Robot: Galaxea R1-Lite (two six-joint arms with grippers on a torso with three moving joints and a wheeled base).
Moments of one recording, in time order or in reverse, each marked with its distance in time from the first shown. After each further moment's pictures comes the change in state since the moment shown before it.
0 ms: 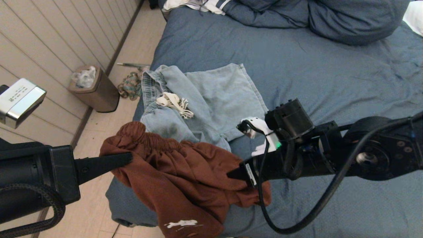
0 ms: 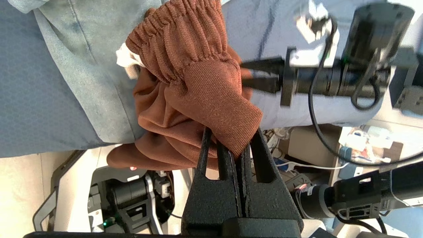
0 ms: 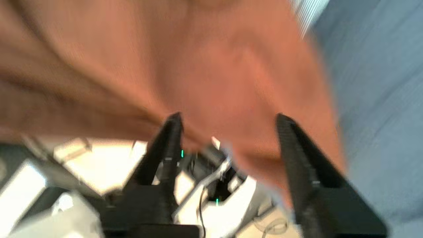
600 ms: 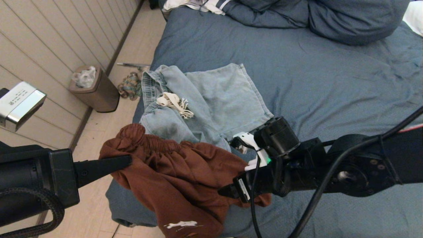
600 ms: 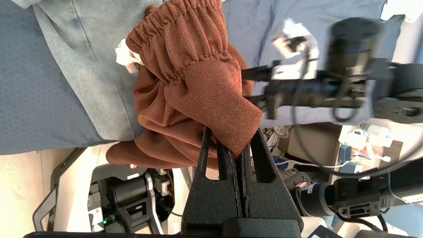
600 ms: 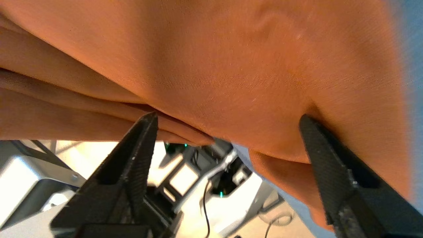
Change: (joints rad) left arm 0.000 -0.006 0.012 -0.002 -0.003 -0.003; right arm 0.034 0.067 0.069 -0.084 0.001 0.018
